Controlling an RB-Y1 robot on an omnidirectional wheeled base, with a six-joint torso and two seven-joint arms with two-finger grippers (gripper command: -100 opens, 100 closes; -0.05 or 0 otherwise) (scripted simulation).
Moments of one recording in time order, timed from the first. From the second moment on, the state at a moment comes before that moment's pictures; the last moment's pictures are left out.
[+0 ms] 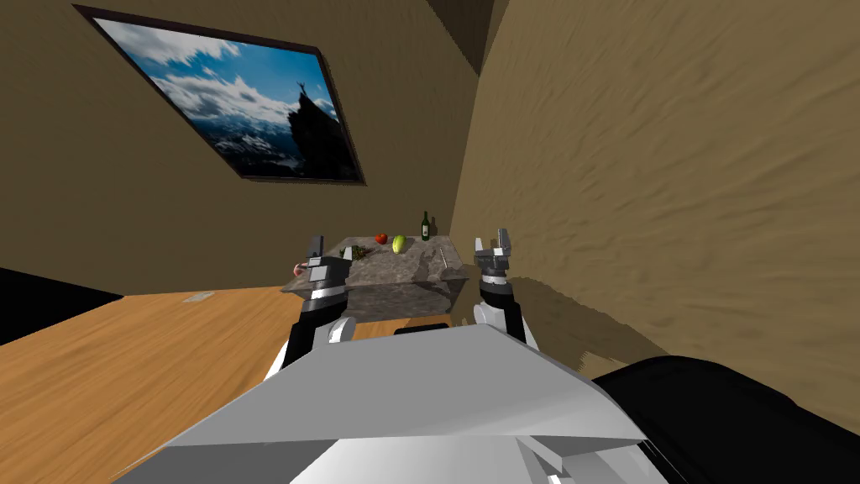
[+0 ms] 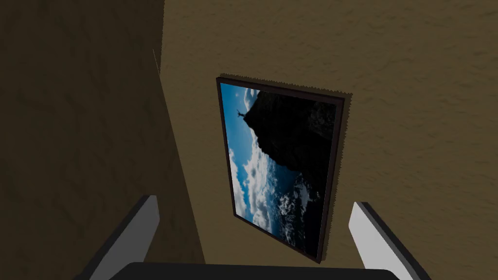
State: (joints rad) left arm 0.49 0.02 0.01 -2.27 0.03 -0.40 0.02; right arm 0.51 -0.04 0.05 -2.34 -0.06 -0.45 -0.08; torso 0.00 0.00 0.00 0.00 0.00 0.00
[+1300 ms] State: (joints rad) left arm 0.49 0.02 0.01 -2.27 0.03 -0.40 0.02; right arm 0.40 -0.40 0.24 -2.10 0.01 -0.42 -0.07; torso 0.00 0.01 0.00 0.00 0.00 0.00
